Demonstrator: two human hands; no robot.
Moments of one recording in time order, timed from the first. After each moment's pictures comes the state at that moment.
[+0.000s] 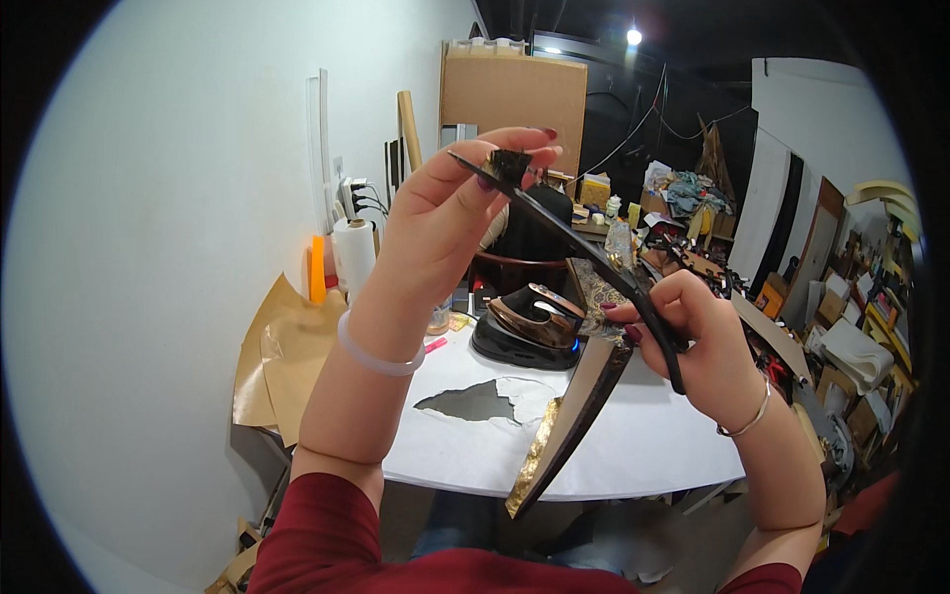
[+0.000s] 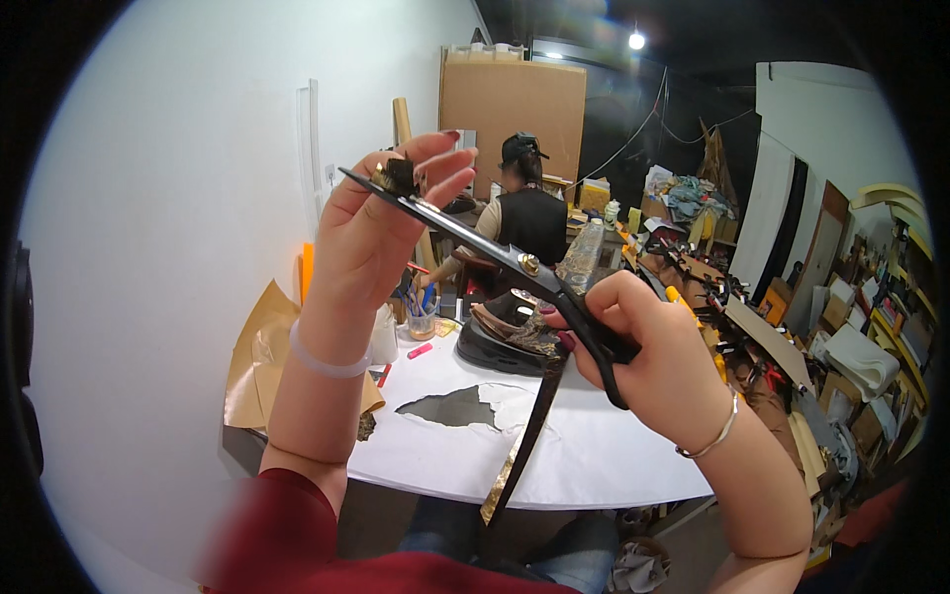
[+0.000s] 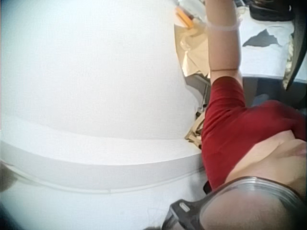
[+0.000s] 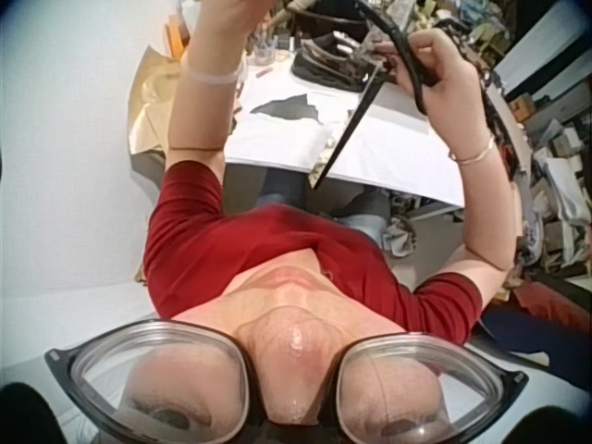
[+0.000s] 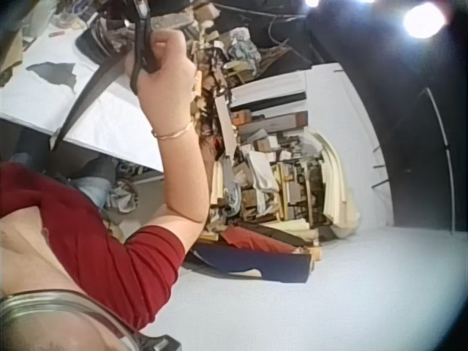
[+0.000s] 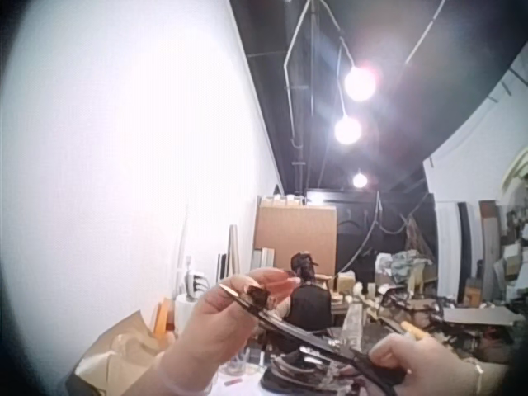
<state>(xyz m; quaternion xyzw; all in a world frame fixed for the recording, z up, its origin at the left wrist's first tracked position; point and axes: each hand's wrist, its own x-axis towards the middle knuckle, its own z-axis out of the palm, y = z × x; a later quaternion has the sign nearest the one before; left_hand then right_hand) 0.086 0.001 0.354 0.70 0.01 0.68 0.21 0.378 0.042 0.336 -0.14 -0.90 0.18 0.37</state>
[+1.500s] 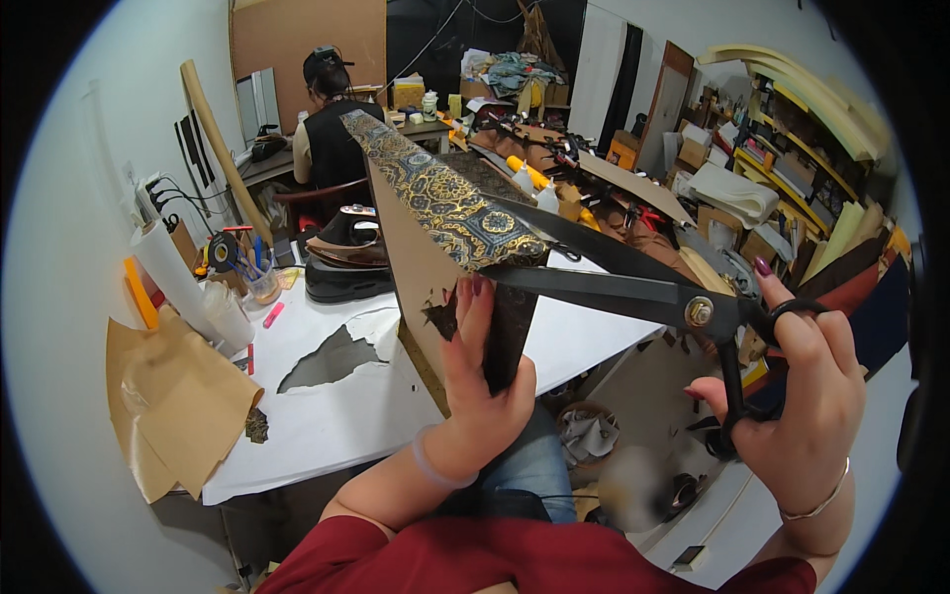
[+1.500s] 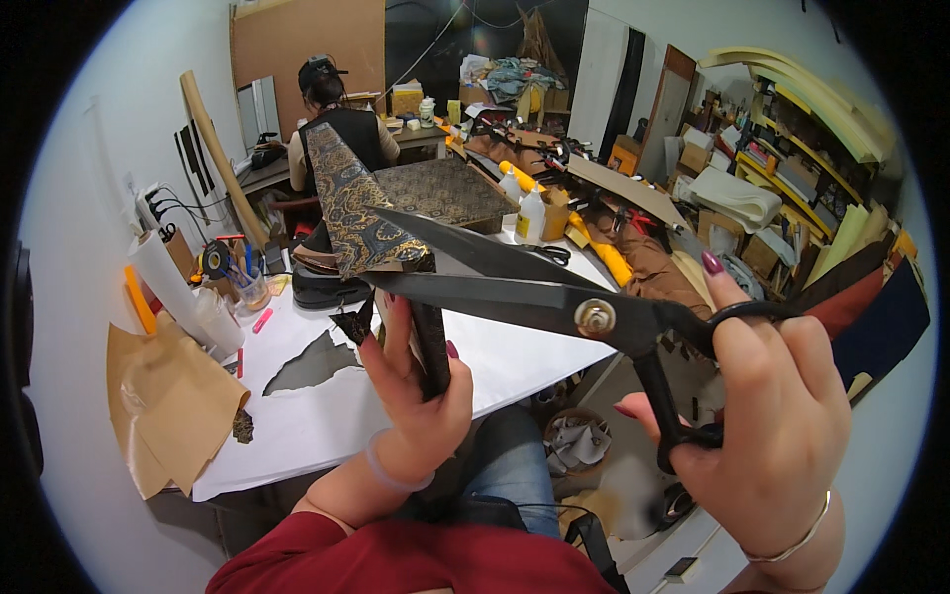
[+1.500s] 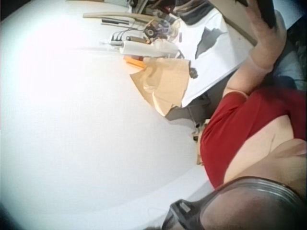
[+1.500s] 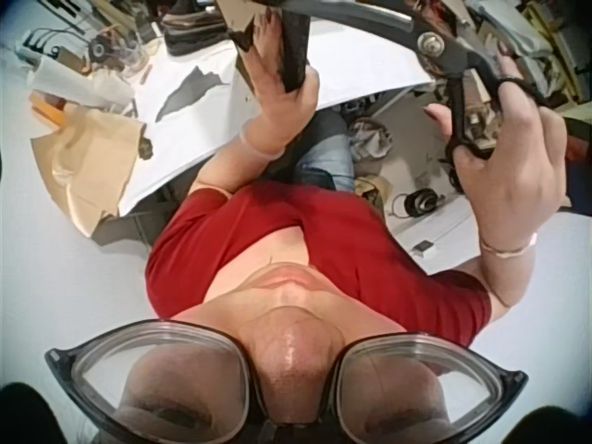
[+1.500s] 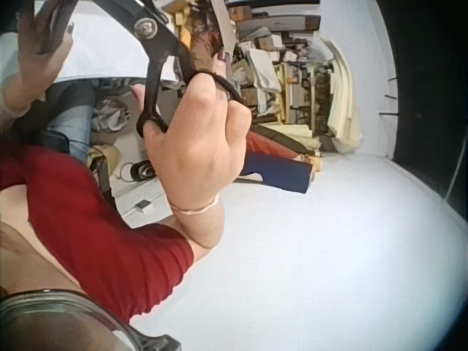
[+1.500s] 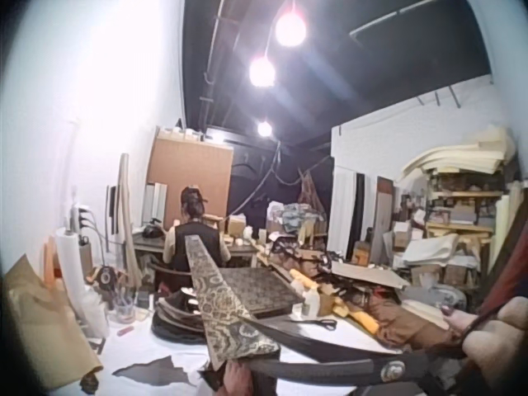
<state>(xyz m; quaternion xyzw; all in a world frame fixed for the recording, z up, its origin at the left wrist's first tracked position) 0.295 0.033 0.114 0.64 0.21 0.74 0.00 0.508 -0.106 0.331 -0.43 -0.79 -0.41 0.17</state>
